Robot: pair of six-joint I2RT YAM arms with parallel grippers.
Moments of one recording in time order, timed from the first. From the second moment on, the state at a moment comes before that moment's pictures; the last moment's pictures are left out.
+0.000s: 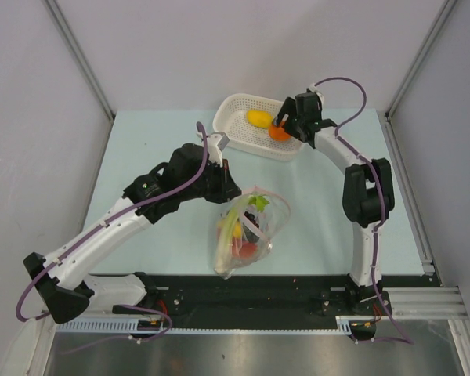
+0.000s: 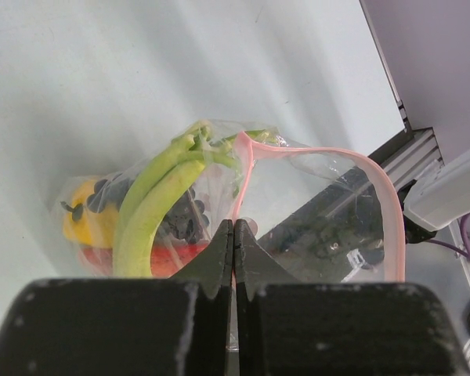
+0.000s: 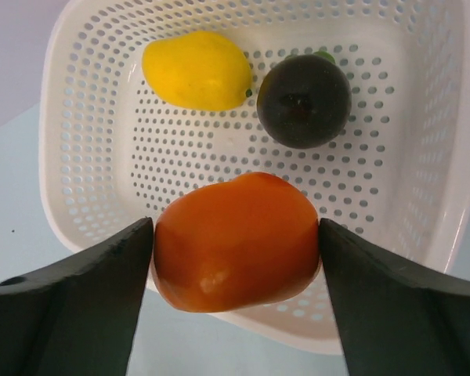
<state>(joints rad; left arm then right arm) -0.82 1.19 1.30 -0.68 0.06 -0.57 0.30 2.10 1.75 -0.23 0.07 0.69</state>
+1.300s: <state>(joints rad) -0.81 1.19 1.30 -0.65 0.03 -0.58 1.00 1.31 1.36 -0.77 0.21 0.66</state>
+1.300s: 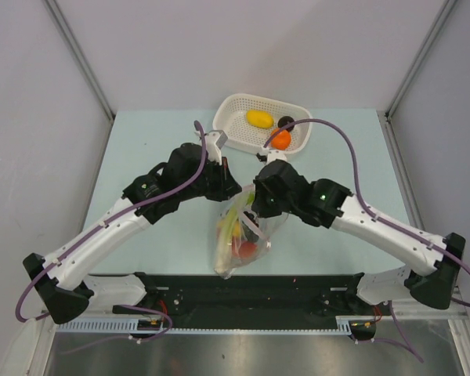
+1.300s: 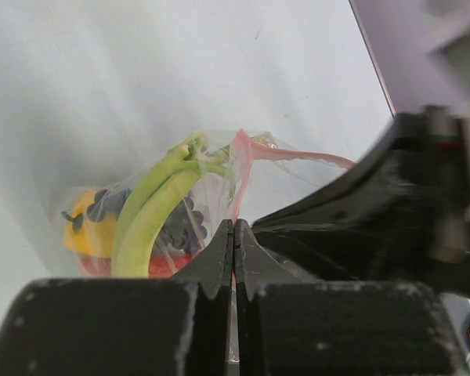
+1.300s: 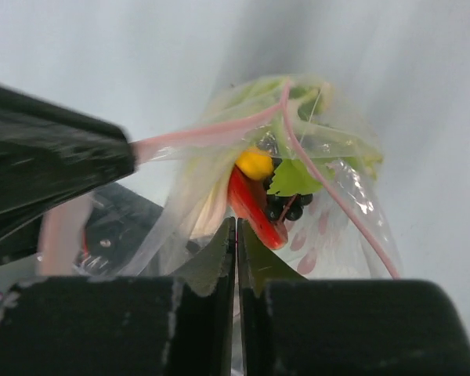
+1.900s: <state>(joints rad) -0.81 1.24 1.31 -0.66 0.01 -0.64 0.99 1.38 0.96 -0.47 0.10 0.68</state>
